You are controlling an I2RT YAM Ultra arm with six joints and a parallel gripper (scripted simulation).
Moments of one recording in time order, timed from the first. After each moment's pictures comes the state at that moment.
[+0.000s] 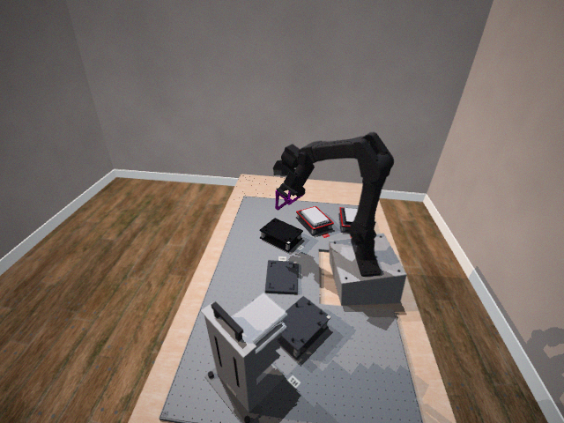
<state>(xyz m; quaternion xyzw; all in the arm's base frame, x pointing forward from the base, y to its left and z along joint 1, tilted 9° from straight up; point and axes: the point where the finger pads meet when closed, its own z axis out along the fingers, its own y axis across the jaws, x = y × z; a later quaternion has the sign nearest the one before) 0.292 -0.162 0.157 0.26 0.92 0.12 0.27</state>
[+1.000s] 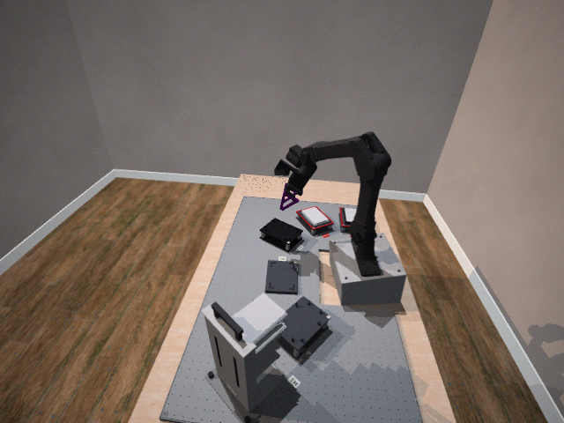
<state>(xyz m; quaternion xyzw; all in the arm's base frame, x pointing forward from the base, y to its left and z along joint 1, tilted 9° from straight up) 0.293 -0.165 0.159 0.06 0.93 0.12 0.33</state>
